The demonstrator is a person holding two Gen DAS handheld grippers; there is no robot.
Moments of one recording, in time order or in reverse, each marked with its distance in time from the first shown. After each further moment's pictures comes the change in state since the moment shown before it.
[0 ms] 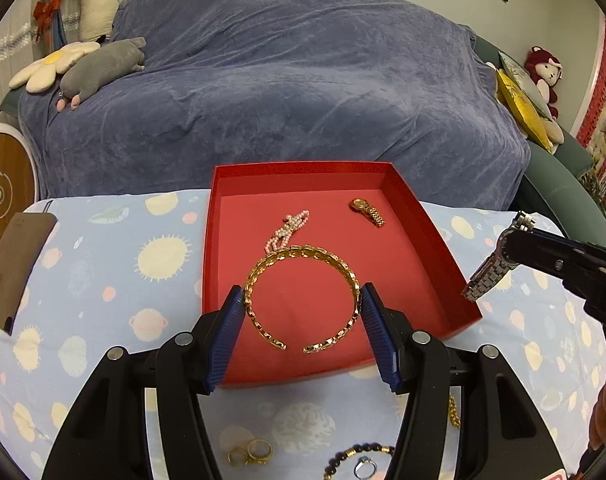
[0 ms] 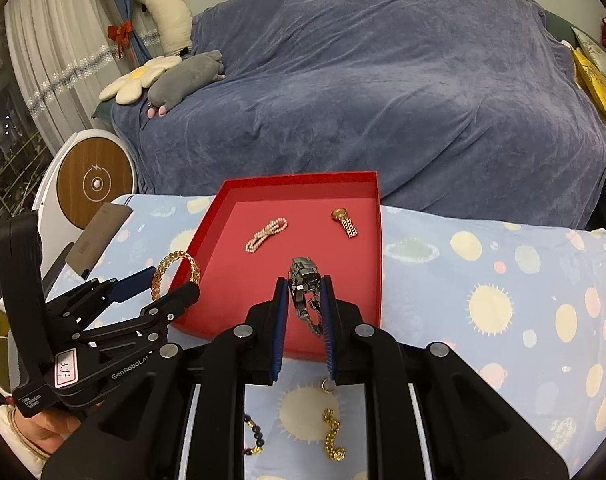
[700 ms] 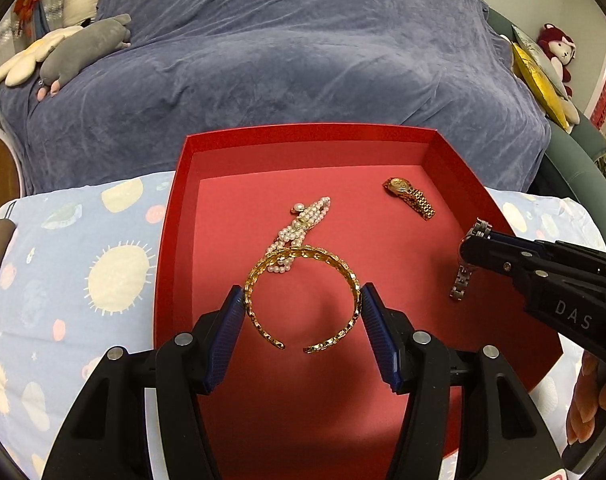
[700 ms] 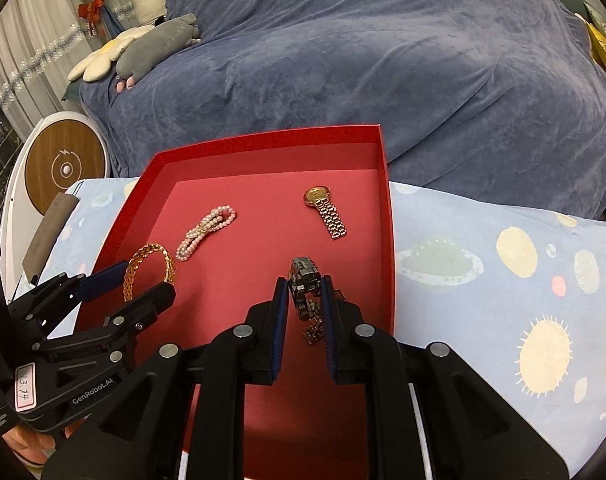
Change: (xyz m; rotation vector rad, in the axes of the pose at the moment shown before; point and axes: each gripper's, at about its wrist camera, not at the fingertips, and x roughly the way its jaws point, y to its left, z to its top) left arm 0.098 0.013 0.010 0.019 0.095 0.017; right arm 0.131 -0.033 0.002 0.016 0.109 -0.031
